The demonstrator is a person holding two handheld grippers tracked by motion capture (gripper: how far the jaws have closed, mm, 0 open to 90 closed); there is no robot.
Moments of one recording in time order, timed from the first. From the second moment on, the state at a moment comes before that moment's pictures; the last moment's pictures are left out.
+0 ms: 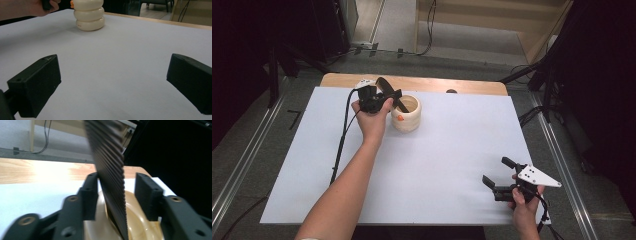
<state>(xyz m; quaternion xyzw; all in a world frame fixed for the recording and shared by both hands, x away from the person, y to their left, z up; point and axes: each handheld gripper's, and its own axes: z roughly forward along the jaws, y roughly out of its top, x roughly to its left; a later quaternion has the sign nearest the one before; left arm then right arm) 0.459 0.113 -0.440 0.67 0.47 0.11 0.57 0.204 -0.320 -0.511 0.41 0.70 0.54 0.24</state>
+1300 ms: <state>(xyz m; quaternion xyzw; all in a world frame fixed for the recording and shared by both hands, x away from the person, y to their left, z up) 0.418 0.149 -0.441 0.70 0.41 0.14 0.56 0.204 -0.319 -0.511 0.41 0.70 0.54 0.24</state>
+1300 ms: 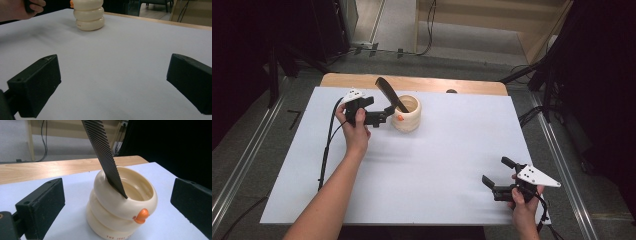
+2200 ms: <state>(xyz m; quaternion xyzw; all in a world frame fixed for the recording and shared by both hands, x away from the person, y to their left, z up) 0.371 0.175 -0.433 0.71 0.36 0.17 0.58 0.204 -0.318 -0.511 0.41 0.70 0.53 0.24</state>
